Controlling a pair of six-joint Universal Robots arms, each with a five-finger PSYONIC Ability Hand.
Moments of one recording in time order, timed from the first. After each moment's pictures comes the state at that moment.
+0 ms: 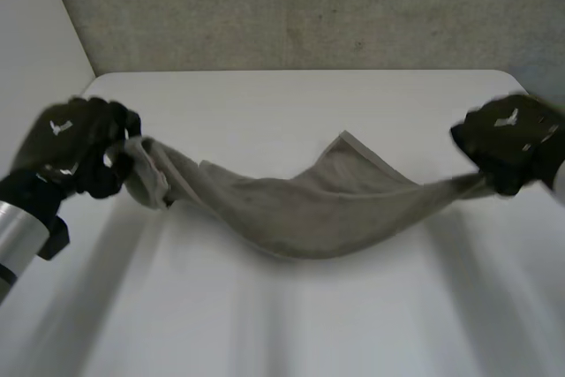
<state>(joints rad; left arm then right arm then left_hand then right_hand) 4.65 -1.30 -2.07 3.45 -1.13 3.15 1.72 -1.59 1.53 0.39 1.27 2.40 1.38 1.47 1.54 1.51 1.46 1.18 1.32 1.33 1.33 1.12</state>
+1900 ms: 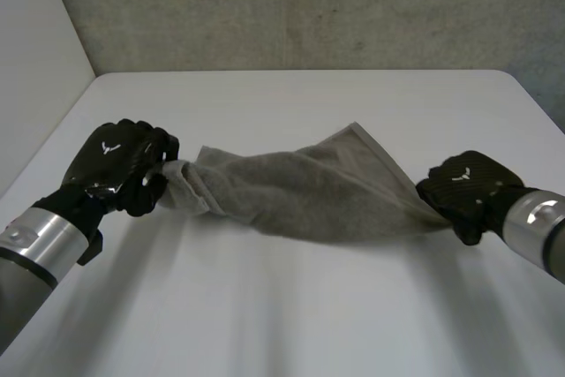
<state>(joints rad) 4.60 -1.50 -2.11 3.60 -1.05 3.22 1.78 -1.46 1.69 0.30 1.28 2.34 1.38 1.47 1.54 1.51 1.46 1.18 1.32 1.33 1.33 1.12</state>
